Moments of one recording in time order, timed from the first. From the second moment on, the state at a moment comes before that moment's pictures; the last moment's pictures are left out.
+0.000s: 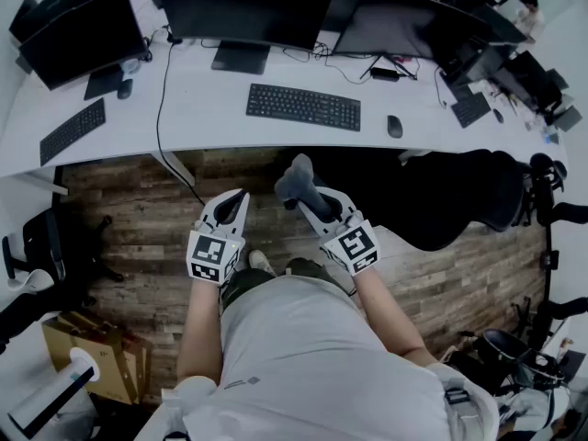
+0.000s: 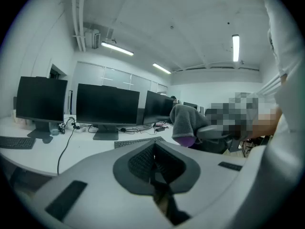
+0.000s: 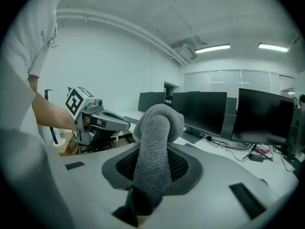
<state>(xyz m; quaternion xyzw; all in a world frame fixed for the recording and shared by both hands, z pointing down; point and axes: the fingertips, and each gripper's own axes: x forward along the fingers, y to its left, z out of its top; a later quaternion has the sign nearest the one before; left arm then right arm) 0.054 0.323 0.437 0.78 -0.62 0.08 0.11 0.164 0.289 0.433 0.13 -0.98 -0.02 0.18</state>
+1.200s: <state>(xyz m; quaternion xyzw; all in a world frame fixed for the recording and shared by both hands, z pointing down) -0.104 0.187 0.485 0.73 -0.65 0.11 0.18 0.014 0.119 0.482 0.11 -0.97 0.03 0.21</state>
